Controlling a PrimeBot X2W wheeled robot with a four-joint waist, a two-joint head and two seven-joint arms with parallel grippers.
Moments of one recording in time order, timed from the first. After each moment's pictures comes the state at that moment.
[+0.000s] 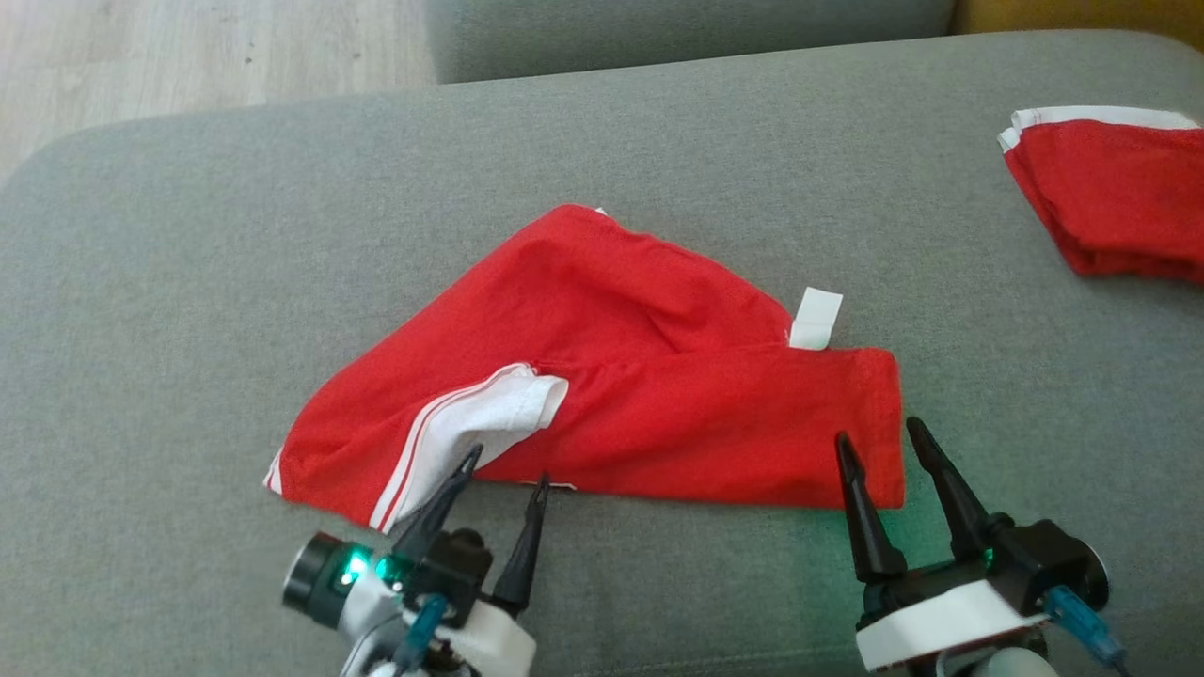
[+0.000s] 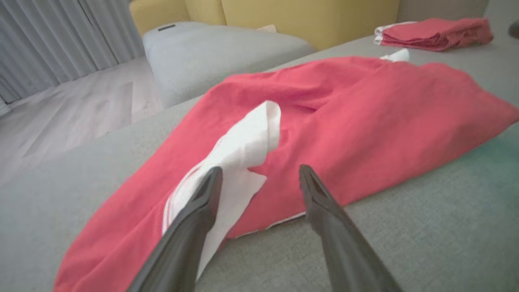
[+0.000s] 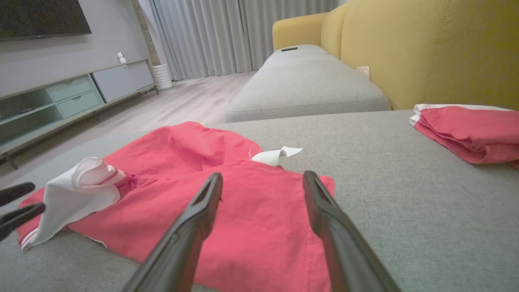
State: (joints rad) left arm -0.02 0.10 -0.47 0.23 0.08 0.10 -0.26; right arm 0.08 -0.04 0.16 0.16 0.12 0.12 -0.25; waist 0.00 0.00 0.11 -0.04
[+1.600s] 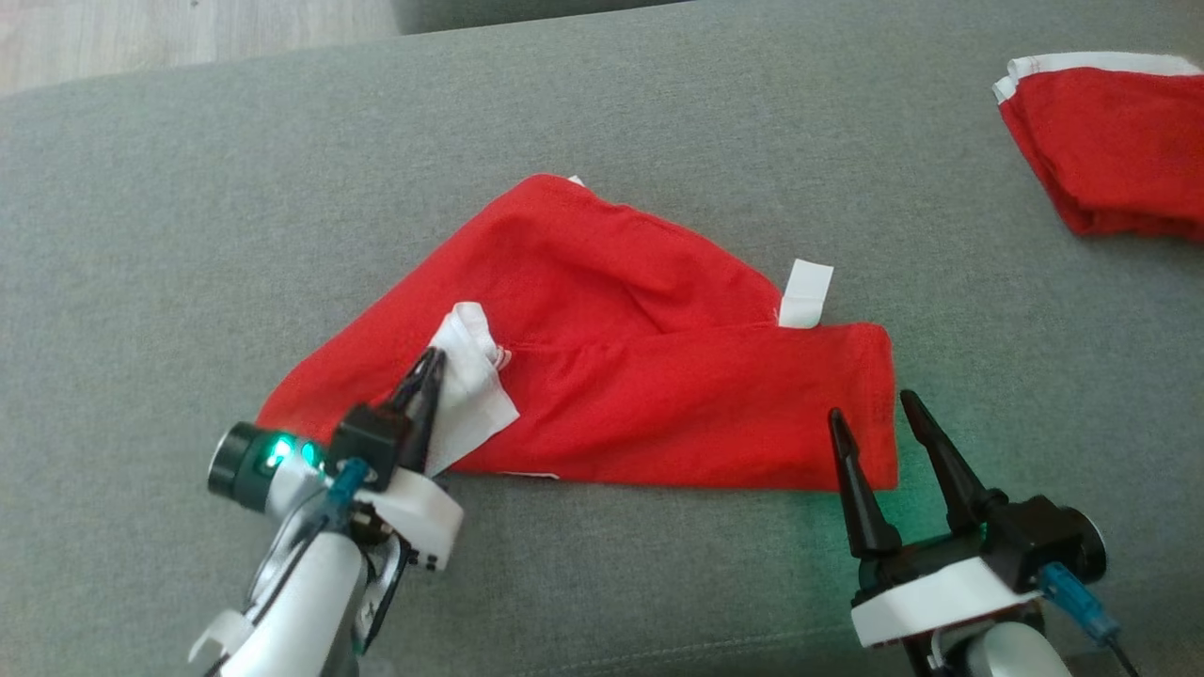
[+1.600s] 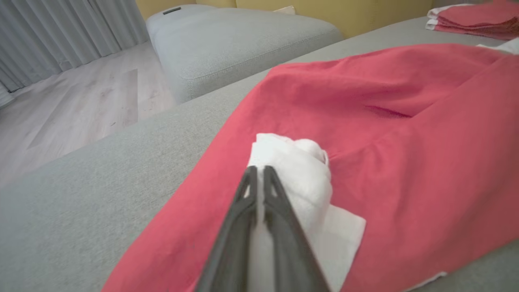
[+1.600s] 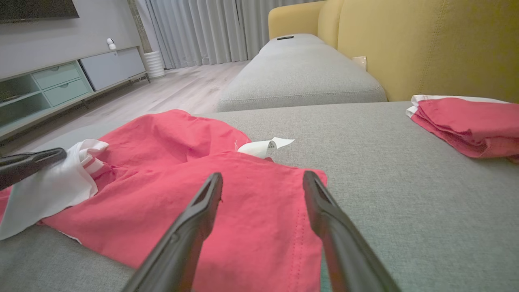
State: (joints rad) left arm -0.28 0.19 -0.47 0.45 -0.06 0.07 -0.26; right arm 0.03 -0.04 0.17 0.16 0.09 0.12 -0.25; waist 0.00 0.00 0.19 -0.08
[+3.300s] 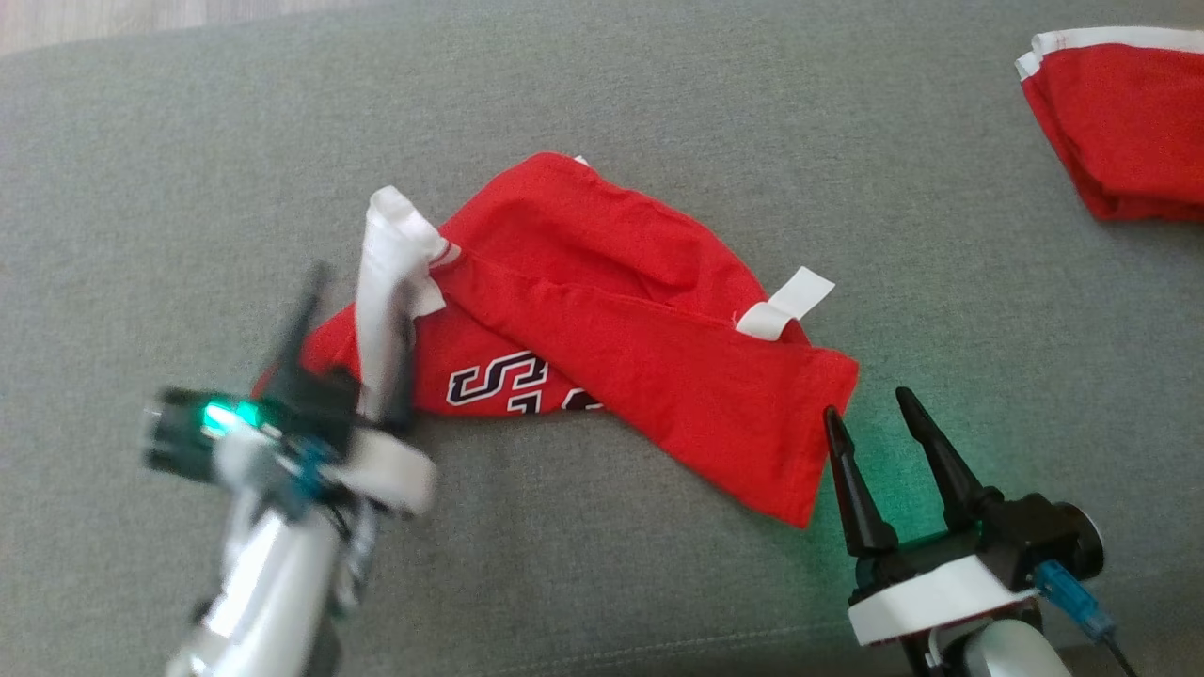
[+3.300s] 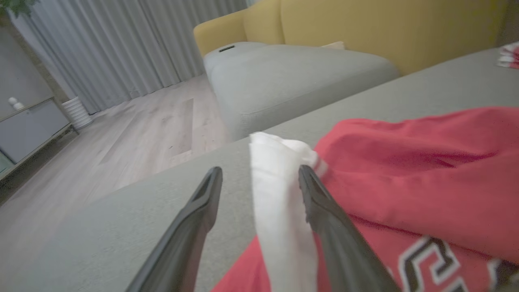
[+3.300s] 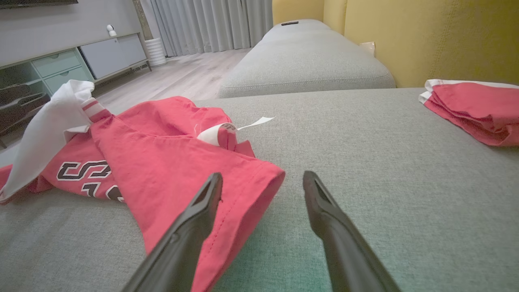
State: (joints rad) left arm -0.29 0.17 -0.30 0.31 0.03 0.16 -0.26; right arm 0.03 -0.05 0.18 0.15 0.09 0.12 -0.25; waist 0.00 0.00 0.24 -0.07
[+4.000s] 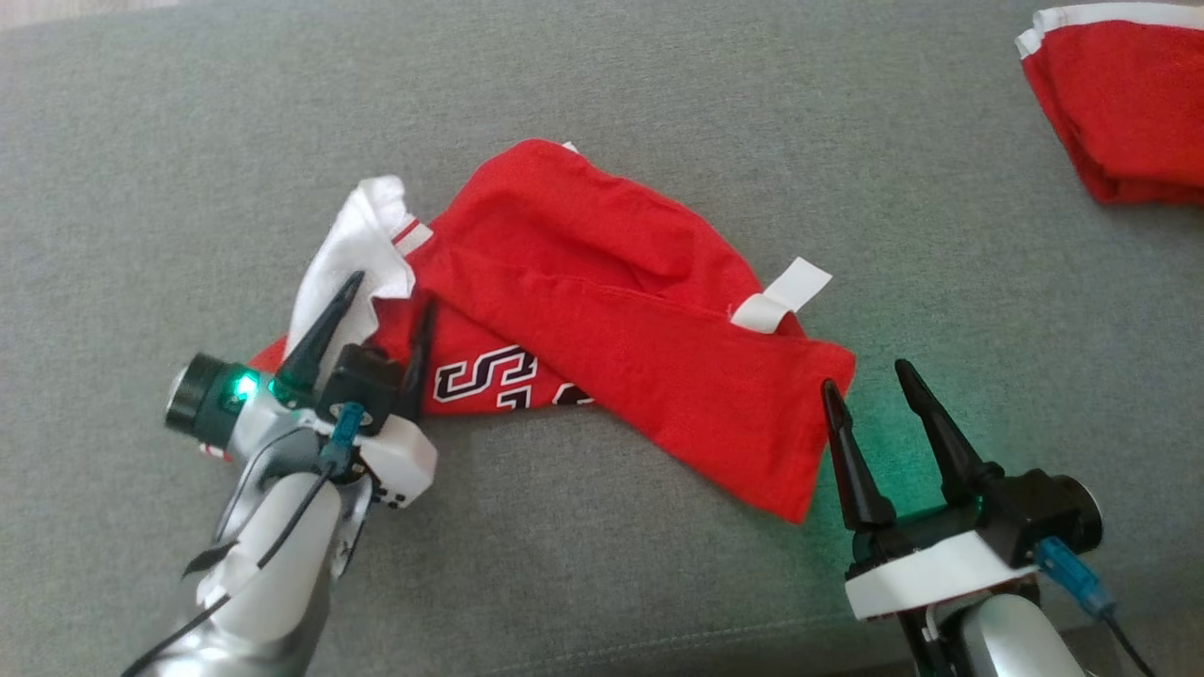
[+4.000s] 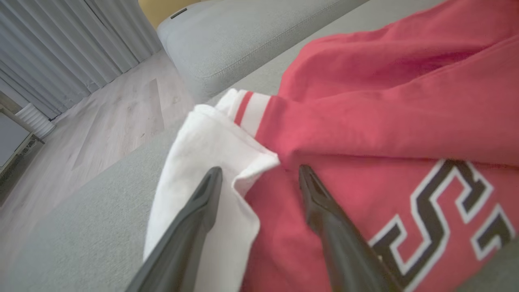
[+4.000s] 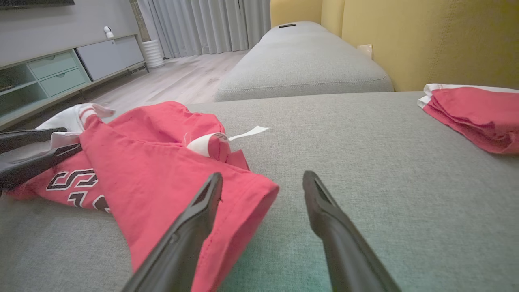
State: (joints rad) left arm -0.42 0.21 -0.45 0.54 0.09 0.13 -0.26; right arm -0.02 -0.05 0.18 0.15 0.09 0.12 -0.25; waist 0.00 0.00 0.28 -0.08
